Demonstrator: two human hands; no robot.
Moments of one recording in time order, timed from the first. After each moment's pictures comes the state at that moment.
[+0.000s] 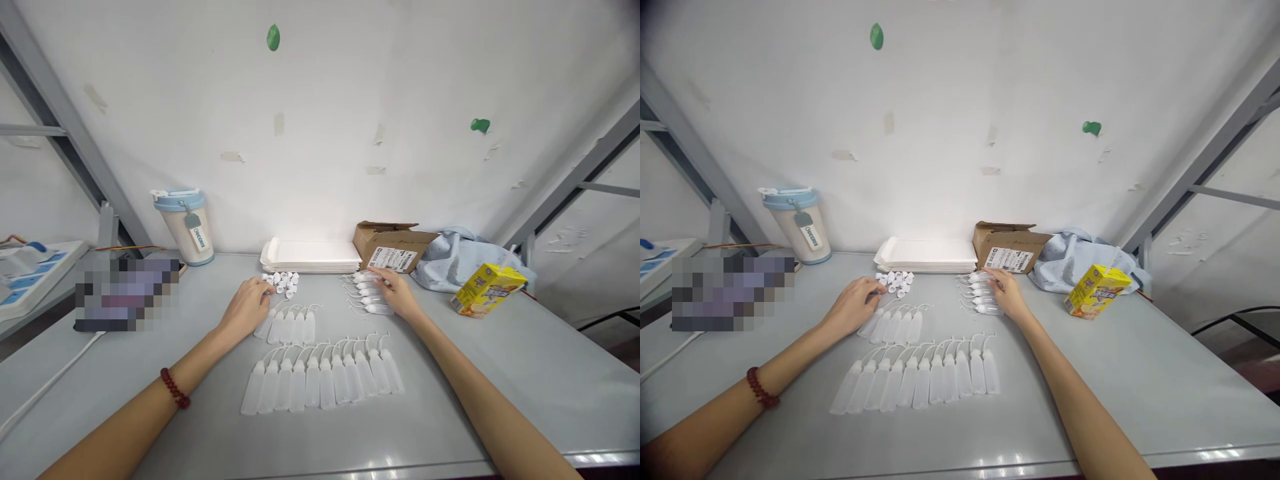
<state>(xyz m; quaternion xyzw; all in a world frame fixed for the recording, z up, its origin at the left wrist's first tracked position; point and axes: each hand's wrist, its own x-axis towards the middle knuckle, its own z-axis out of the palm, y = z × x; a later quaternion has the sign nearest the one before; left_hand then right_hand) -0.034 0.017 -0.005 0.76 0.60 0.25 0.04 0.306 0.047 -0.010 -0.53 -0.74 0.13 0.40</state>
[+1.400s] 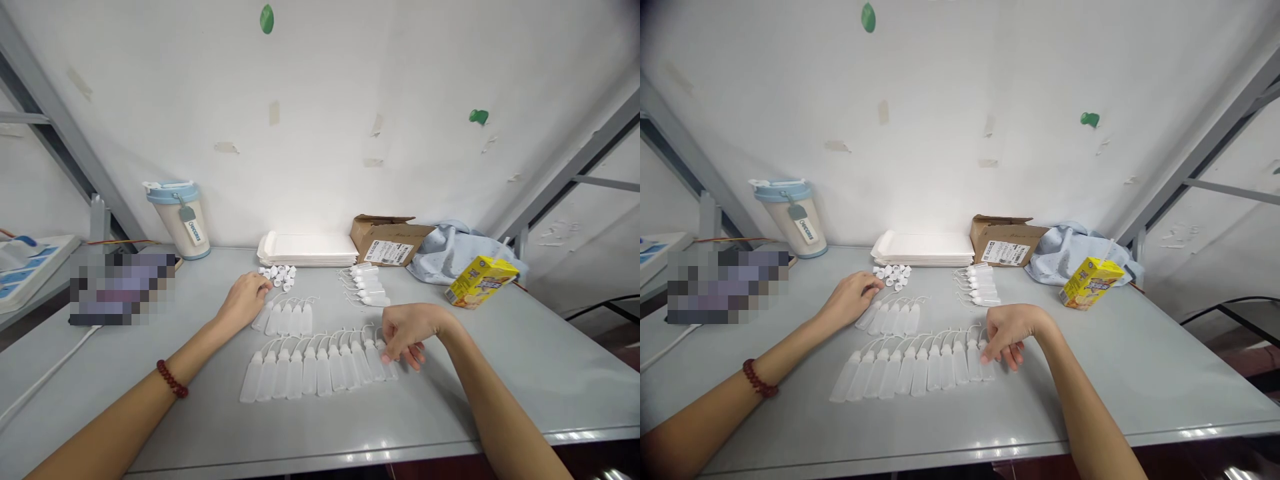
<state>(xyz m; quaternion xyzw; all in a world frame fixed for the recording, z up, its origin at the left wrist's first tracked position) -0.037 0.021 -0.003 0.77 0.59 0.24 0.07 0.289 -0.017 0.059 -0.50 -0.67 0.51 -0.22</state>
